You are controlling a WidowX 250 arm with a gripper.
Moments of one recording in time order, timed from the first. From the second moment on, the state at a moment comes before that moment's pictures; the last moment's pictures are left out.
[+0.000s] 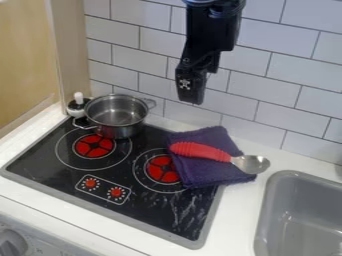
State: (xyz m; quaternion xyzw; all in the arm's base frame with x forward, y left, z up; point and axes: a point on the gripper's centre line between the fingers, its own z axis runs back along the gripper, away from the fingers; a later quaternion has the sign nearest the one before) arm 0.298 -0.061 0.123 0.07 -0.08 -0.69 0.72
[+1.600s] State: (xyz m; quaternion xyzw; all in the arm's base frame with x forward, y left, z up) arm 0.304 0.057 0.022 0.10 0.02 -0.48 0.87
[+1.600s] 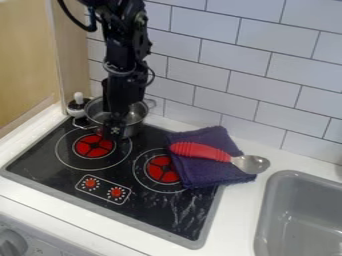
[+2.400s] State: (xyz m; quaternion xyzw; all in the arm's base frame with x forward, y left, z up) arm 0.311 0.067 0.009 0.09 0.03 -0.49 0.87
